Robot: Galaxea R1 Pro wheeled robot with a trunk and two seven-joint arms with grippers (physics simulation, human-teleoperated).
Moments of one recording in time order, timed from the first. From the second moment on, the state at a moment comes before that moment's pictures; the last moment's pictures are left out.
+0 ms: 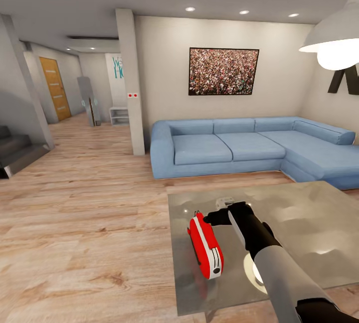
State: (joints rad) left arm -0.06 0.04 0.00 -0.71 -0.01 0.04 0.11; right arm -0.79 0.06 0.05 -0.73 0.14 0.76 0.25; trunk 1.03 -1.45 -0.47
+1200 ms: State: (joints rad) left arm -0.06 0.04 0.00 -0.71 0.03 0.04 0.11; right arm -0.79 0.06 0.06 -0.68 0.15 0.75 0.25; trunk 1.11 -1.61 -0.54
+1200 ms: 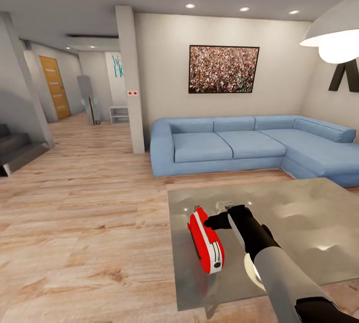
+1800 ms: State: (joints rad) left arm -0.06 0.04 0.00 -0.71 0.04 0.04 0.11; right arm -0.79 0.06 0.05 -0.67 0.15 0.70 0.25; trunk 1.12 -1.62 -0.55
